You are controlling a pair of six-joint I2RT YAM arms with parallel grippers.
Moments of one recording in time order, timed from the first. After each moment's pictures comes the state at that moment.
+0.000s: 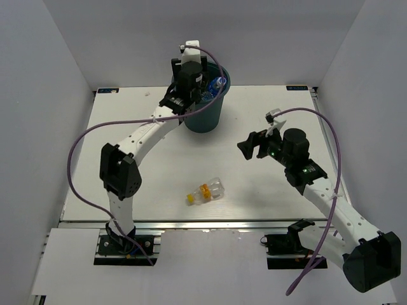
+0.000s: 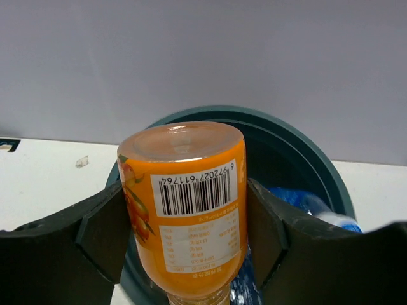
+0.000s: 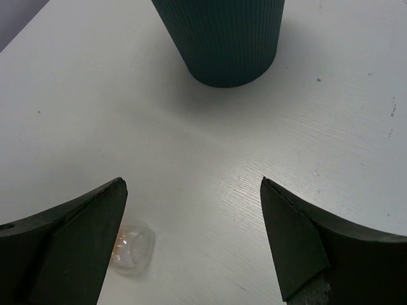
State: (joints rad) left arm -0.62 1.91 1.85 -0.01 -0.68 -0.08; right arm 0.42 0.97 0.72 -0.01 -0.24 0.15
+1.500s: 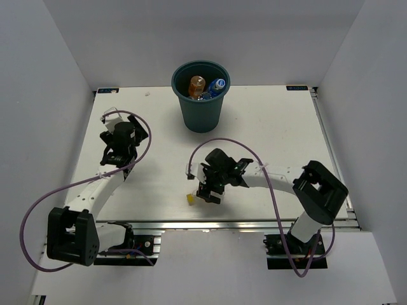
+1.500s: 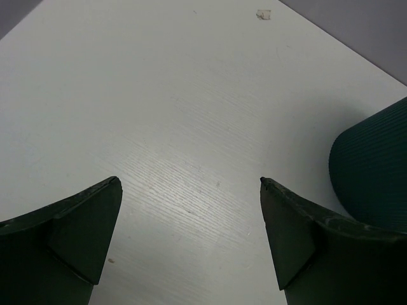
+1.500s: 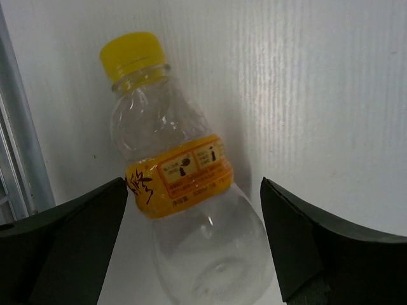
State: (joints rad) left arm -0.19 1.19 0.75 0.03 -0.51 -0.49; right arm 0.95 1.63 0.95 -0.29 -0.32 -0.49
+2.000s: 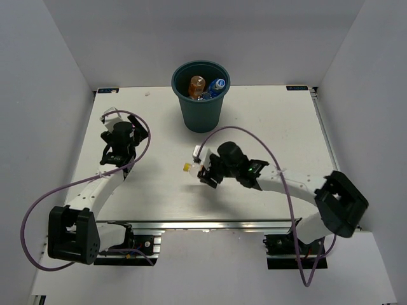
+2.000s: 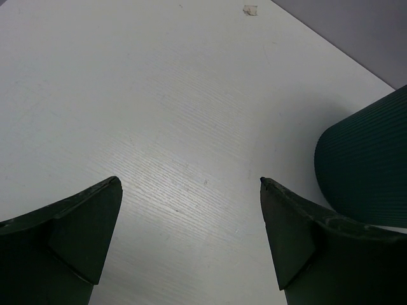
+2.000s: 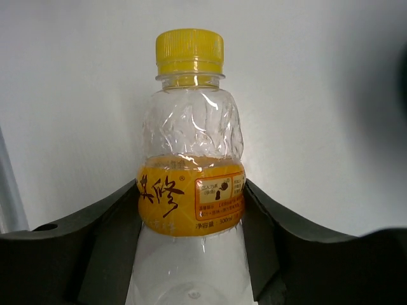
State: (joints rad) left arm -0.17 1.20 0.74 0.05 -0.44 -0.52; right arm 0.92 1.48 0.84 0.00 -0.26 -0.35
